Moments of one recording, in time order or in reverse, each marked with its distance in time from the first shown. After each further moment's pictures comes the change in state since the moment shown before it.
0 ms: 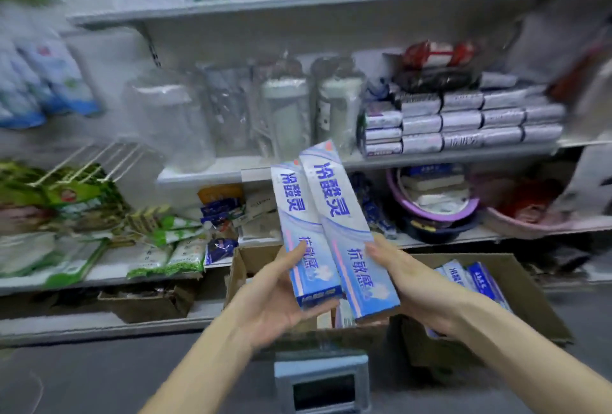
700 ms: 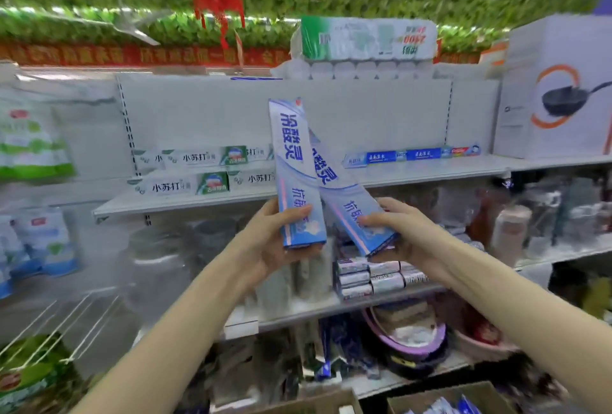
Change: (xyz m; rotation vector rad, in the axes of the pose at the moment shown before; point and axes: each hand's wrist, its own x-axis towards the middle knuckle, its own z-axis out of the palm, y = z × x) left_hand -0.073 0.243 0.179 0.472 -0.336 0.559; right_hand -0.037 -0.300 0.045 -0.194 0.473 -0.419
